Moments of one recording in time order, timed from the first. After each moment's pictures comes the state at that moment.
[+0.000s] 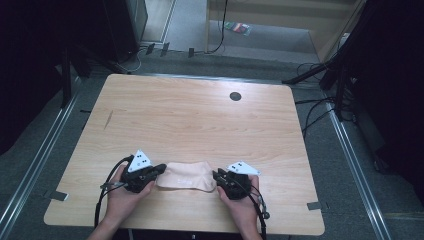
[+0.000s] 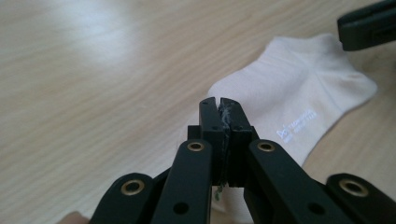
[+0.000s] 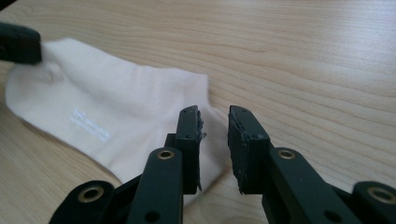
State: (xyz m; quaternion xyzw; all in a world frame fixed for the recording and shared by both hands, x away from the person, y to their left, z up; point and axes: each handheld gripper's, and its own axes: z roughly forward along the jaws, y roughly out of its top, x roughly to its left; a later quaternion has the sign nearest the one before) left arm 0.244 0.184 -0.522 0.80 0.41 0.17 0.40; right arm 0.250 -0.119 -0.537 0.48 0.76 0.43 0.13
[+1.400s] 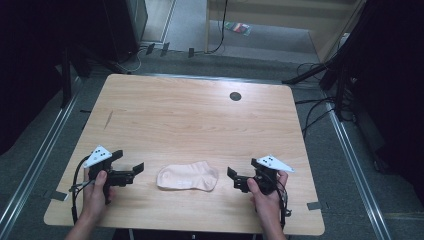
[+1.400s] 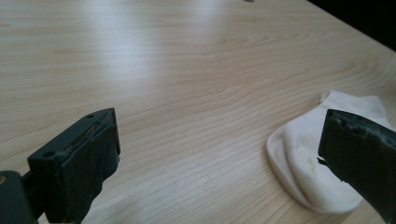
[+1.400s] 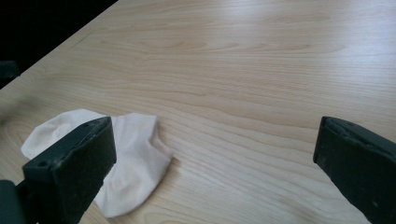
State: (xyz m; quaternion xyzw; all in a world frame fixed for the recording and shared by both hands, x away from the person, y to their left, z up) left arm 0.242 0.275 -0.530 0.70 0.49 0.18 0.49; right arm 0.260 -0.188 -0.514 0.49 0.70 0.50 0.13
